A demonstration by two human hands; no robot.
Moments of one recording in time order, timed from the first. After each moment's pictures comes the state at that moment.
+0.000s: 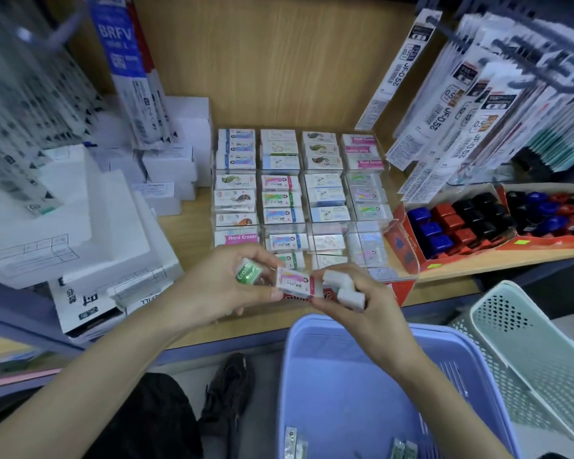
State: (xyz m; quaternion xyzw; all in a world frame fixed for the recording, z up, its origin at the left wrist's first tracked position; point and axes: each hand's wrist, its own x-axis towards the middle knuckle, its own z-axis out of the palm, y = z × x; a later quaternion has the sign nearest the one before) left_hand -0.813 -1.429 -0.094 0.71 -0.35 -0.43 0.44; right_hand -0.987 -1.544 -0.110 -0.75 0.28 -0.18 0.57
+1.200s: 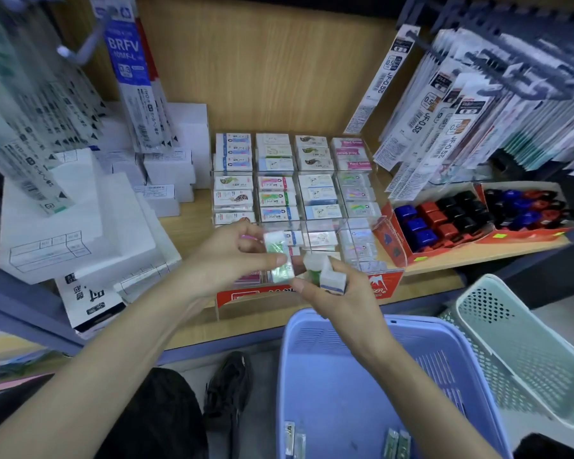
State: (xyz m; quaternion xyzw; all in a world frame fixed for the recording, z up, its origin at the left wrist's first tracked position) left_hand -0.809 -1.439 -0.084 0.68 -0.28 -0.45 0.50; right_hand -0.972 -1.518 -0.095 -0.67 0.30 -0.21 0.65
